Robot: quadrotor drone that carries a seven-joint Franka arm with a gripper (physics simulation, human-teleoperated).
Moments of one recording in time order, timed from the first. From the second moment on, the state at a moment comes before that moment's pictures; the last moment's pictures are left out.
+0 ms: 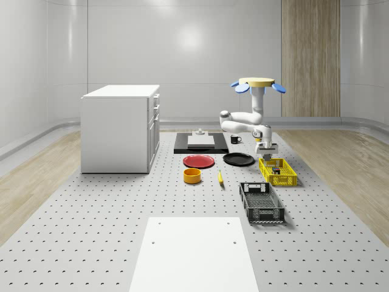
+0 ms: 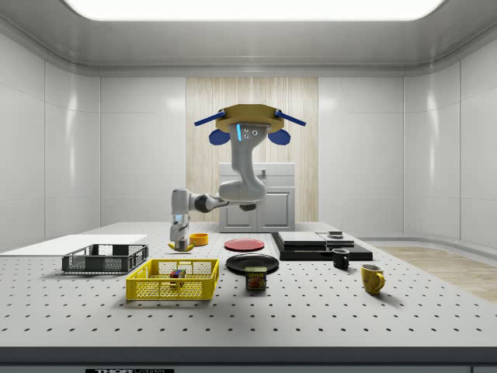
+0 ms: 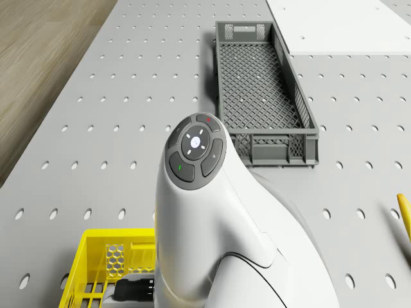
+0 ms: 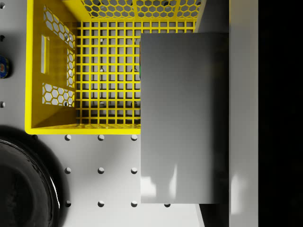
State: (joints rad) arm -1.25 -1.51 1.33 -2.82 -1.81 1.59 1.73
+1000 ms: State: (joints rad) arm -1.25 -1.53 1.33 -2.82 -1.81 1.61 1.73
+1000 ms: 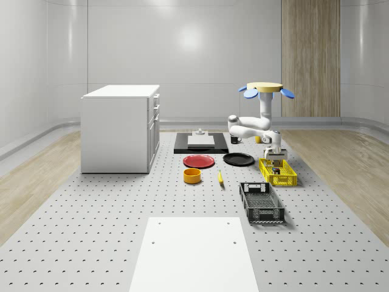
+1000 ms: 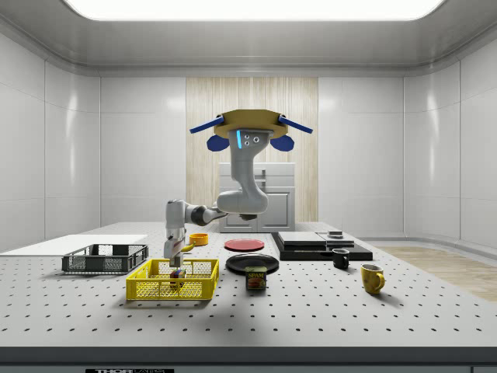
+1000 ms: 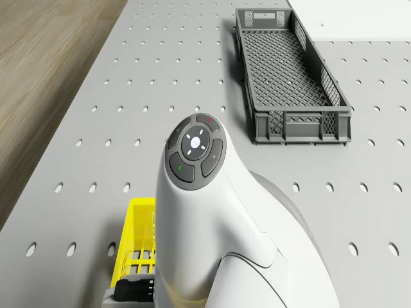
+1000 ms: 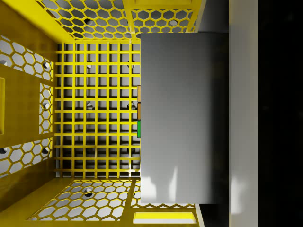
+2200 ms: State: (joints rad) arm -1.23 -1.54 1.34 -2.82 -1.80 1.61 1.71
